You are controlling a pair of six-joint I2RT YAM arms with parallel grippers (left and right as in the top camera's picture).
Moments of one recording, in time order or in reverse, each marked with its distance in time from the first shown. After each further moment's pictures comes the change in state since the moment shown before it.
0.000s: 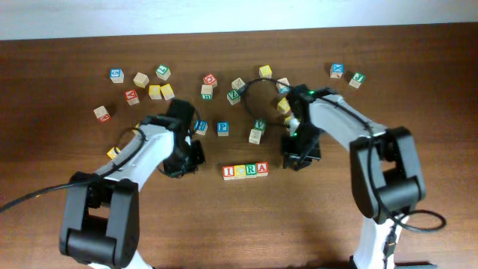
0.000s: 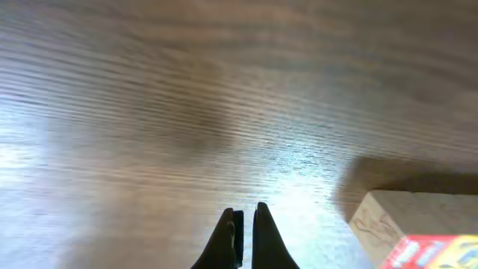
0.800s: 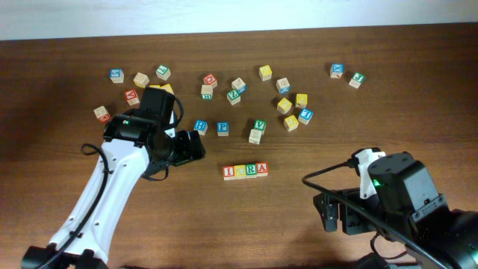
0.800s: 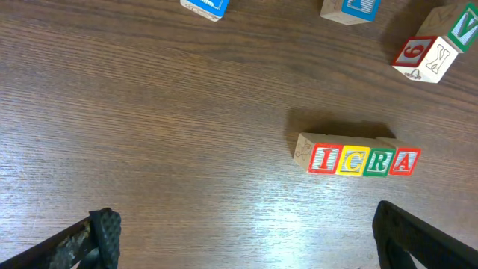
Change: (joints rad) left arm 0.031 -0.303 0.075 -0.187 -0.009 0.029; right arm 0.230 -1.156 -0.064 -0.347 0.252 0.070
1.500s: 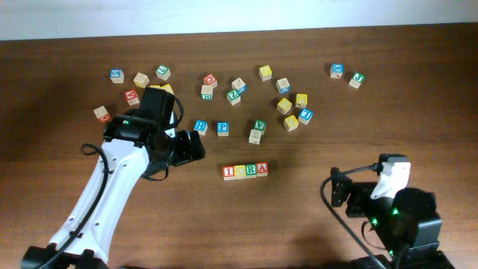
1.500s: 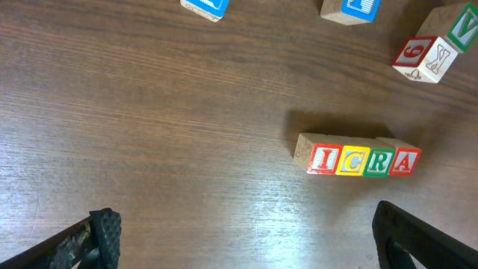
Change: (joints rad) left arm 0.000 0.000 0.000 0.000 -0.001 0.000; right arm -0.344 -0.470 -0.672 0.703 0.035 -0.182
